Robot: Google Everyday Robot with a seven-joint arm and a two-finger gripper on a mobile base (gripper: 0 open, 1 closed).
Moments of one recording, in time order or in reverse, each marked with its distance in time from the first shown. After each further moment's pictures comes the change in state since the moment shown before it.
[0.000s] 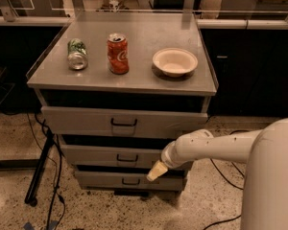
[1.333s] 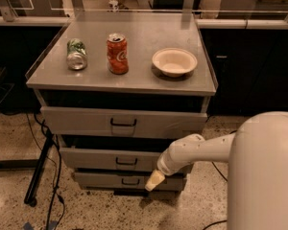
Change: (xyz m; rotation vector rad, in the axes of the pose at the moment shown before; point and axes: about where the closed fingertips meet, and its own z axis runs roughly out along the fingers) arm 0.019 0.026 0.032 -0.069 0.073 -0.049
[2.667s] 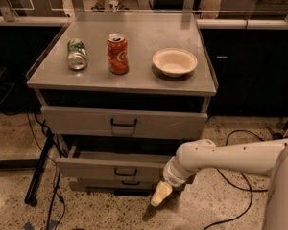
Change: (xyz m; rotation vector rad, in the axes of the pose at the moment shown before) arm 0.032 0.052 -0.043 -0.126 0.049 -0.028
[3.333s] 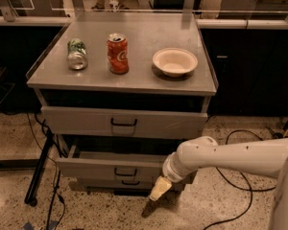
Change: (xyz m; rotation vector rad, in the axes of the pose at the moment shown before) arm -0.017 -0.011 -0.015 0.063 -0.042 -0.027
